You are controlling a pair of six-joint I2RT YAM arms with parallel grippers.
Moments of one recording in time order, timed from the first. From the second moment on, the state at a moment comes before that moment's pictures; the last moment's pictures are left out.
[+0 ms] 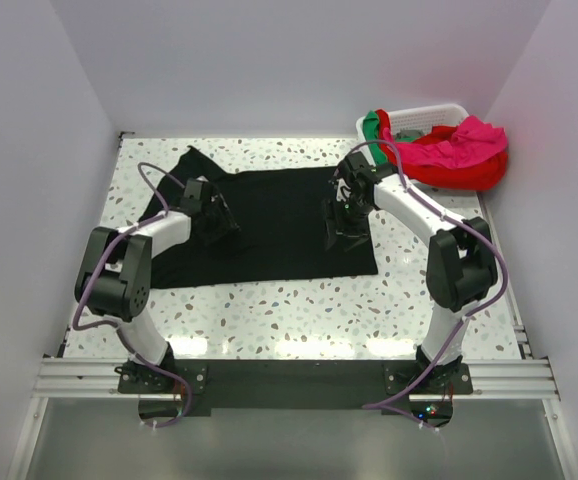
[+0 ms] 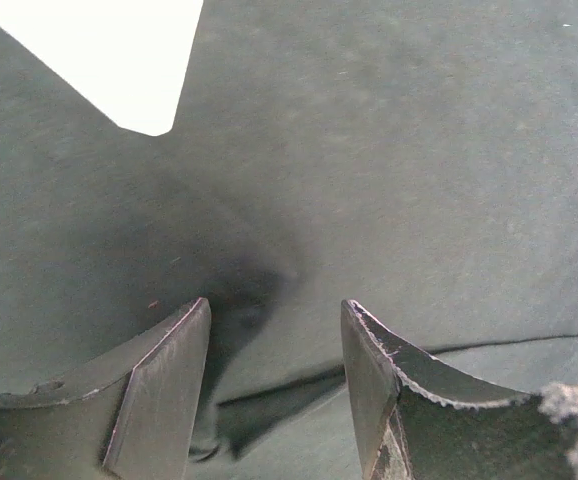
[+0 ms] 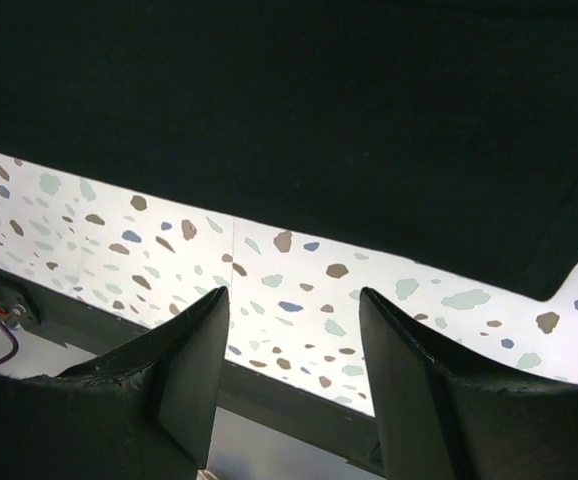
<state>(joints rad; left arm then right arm) -0.21 1.73 0.96 -0.19 0.05 -0.72 0.43 1.86 1.51 -1.00 -0.25 0.33</state>
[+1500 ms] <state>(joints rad) -0.04 1.44 0.60 -0.04 0.15 -0.72 0.43 2.11 1.58 -0.93 -0.15 0.25</state>
